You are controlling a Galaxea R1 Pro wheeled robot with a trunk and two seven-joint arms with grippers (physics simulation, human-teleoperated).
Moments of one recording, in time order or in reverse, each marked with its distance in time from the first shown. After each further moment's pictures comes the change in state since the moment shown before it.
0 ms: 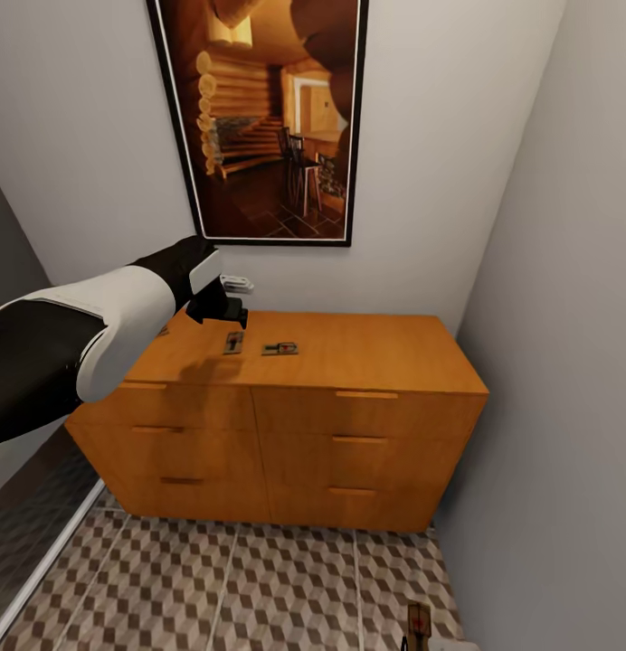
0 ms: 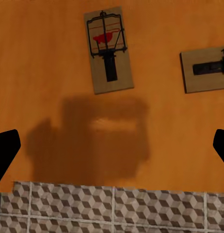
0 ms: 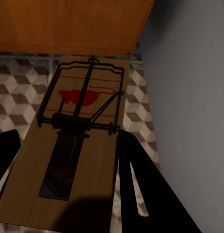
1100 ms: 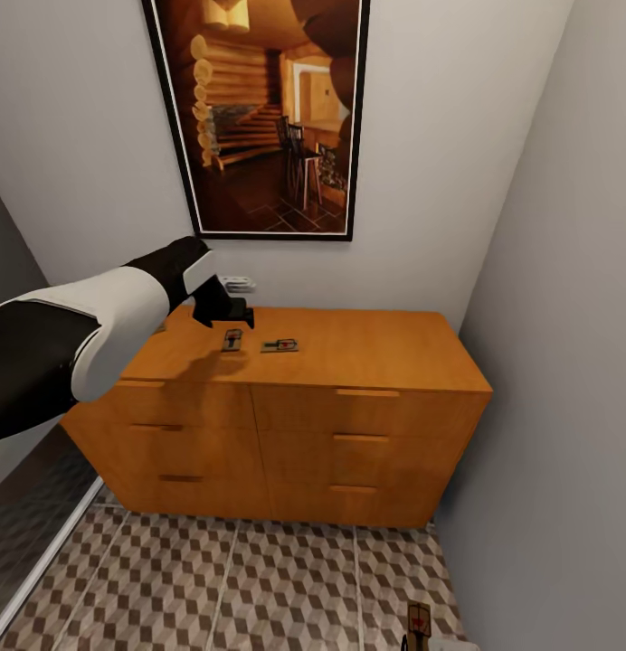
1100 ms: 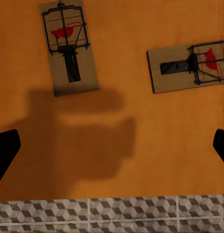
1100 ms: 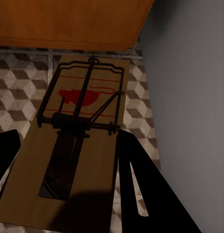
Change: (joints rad) left arm 0.002 0.019 0.009 0.001 0.005 0.002 -0.137; right arm 0.000 0.000 0.000 0.001 0.000 0.000 0.000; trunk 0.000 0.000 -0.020
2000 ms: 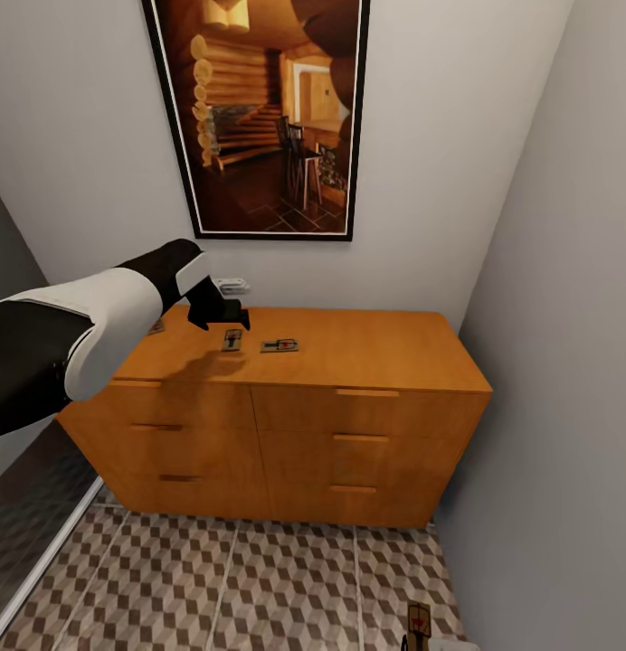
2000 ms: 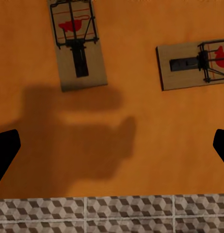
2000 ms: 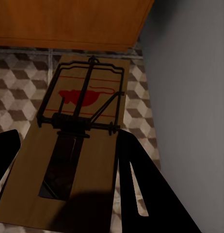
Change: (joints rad) left arm 0.000 0.023 0.000 0.016 0.000 -0.006 -0.029; right arm 0.000 0.000 0.000 0.000 0.000 0.000 0.000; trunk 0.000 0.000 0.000
